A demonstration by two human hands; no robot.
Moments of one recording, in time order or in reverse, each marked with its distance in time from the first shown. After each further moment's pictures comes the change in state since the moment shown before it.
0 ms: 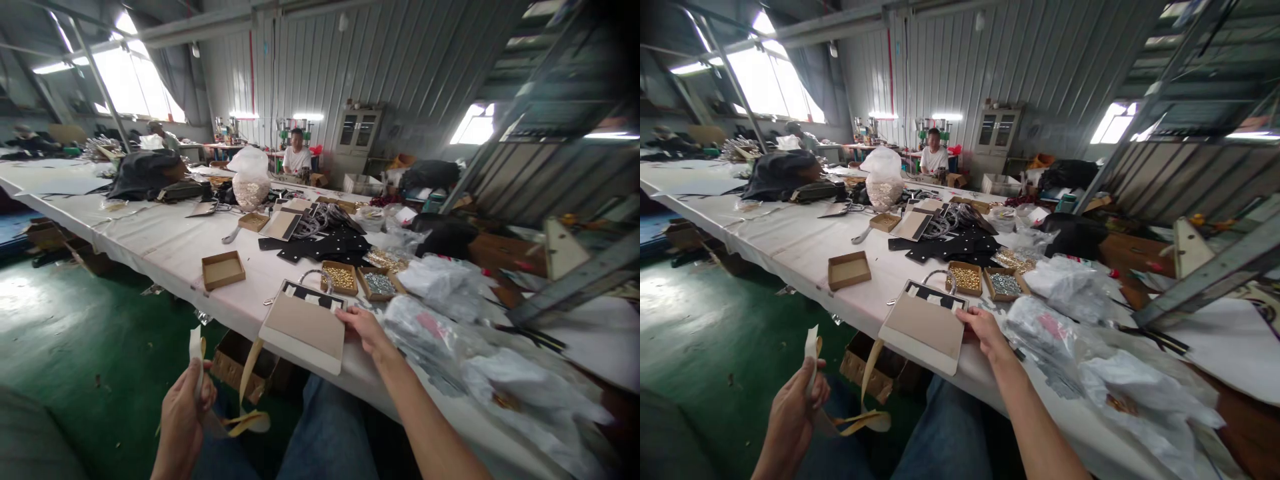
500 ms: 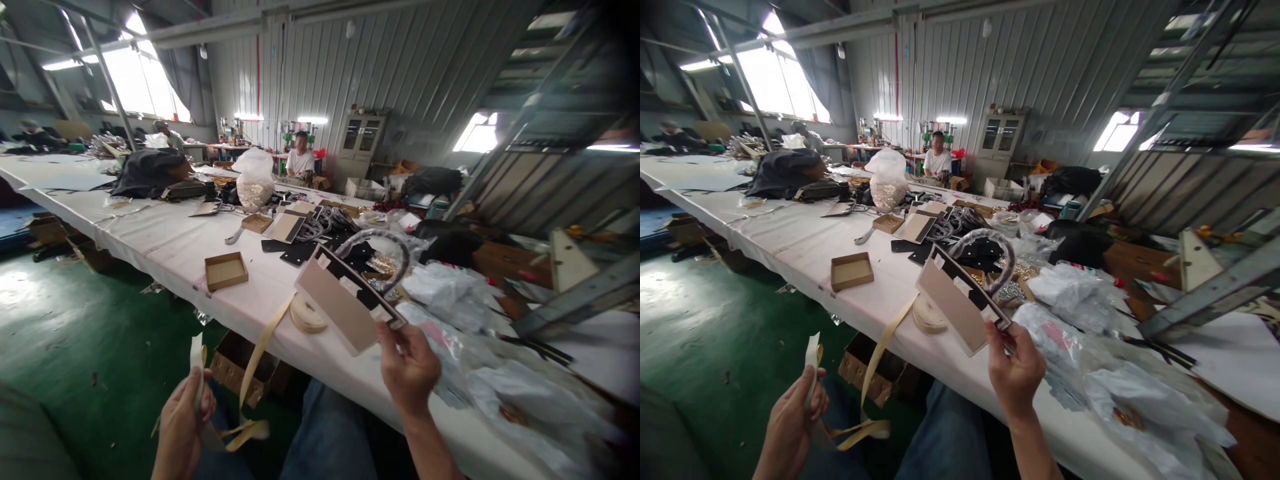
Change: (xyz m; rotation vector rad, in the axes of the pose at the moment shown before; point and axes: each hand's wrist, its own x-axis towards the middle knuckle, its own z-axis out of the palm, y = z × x) left_hand 0.003 -0.012 -0.020 0.018 0.014 -0.042; right_hand -0.103 -0.025 -0.001 -0.355 0.646 -1.004
